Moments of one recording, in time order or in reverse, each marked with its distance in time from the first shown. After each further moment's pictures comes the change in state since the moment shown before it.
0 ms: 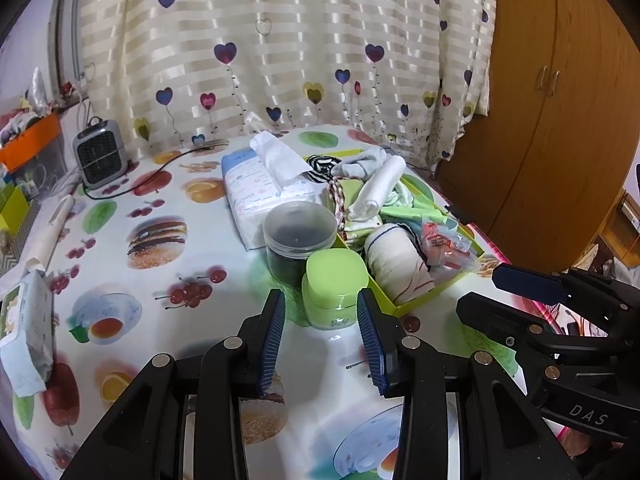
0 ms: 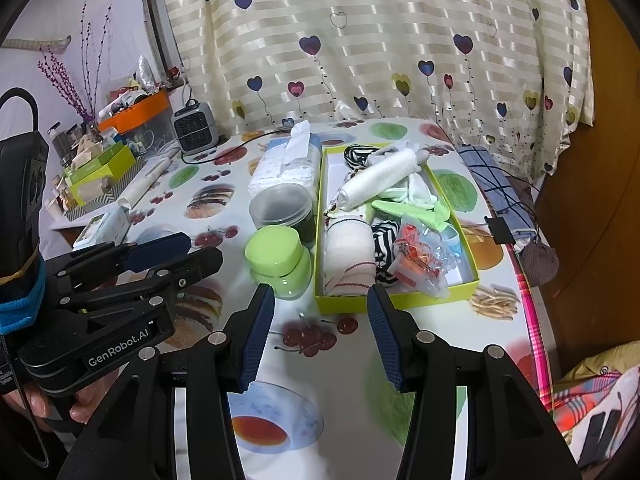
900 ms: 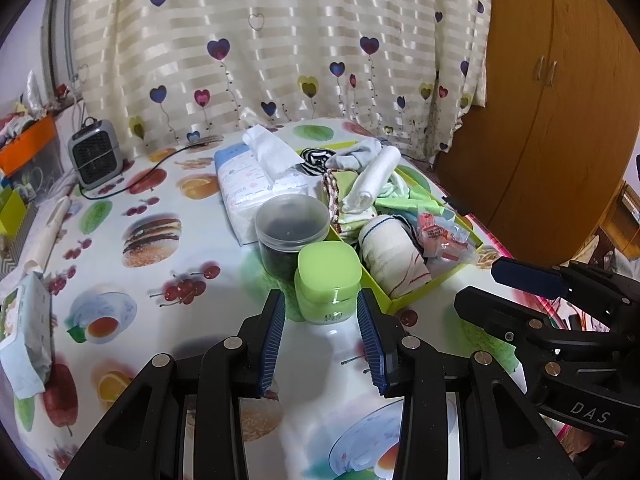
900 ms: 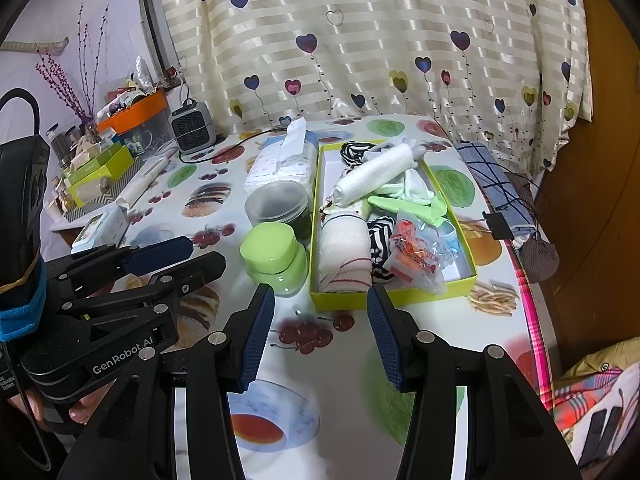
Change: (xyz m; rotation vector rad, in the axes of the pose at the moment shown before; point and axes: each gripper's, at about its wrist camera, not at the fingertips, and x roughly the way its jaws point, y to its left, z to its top) left arm 0.002 -0.002 -0.002 0.006 0.007 -0.001; right arm 0.002 -0.004 -0.003 0.005 0.004 0.000
